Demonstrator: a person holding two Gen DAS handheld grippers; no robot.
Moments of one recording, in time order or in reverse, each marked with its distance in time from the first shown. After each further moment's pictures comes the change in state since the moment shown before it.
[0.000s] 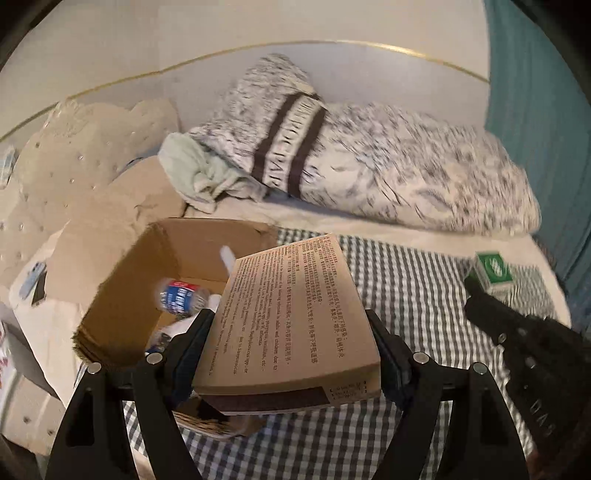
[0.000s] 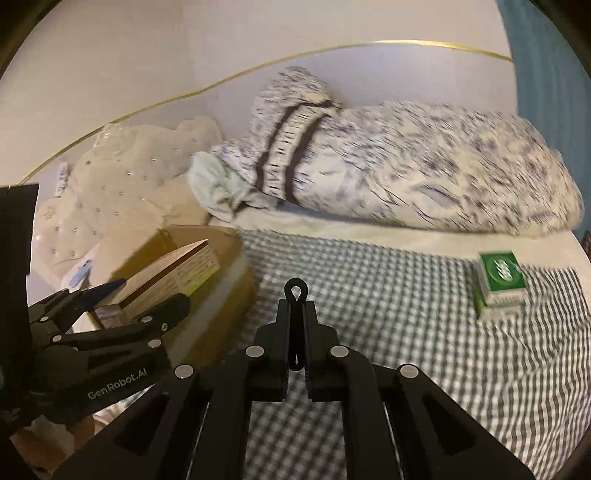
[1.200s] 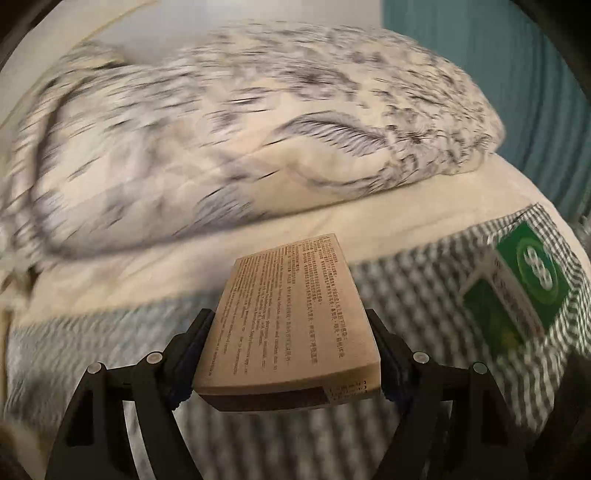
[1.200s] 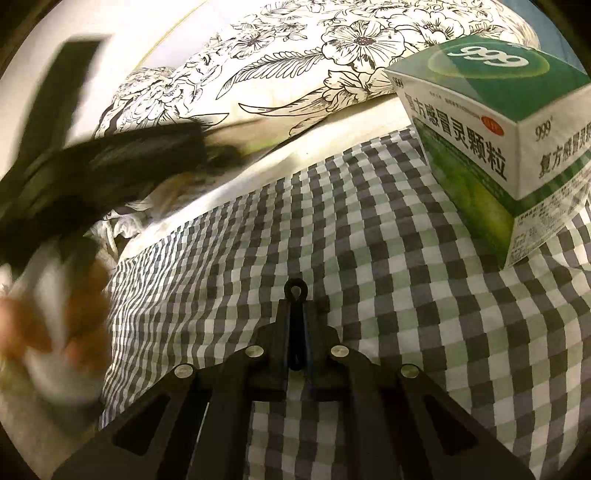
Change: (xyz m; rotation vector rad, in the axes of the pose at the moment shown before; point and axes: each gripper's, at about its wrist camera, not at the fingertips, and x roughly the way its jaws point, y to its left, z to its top) left arm 0.282 -0.250 0.037 0.381 0.104 -0.260; right arm 0.210 -0.235 -0.075 0.498 0.057 -0.095
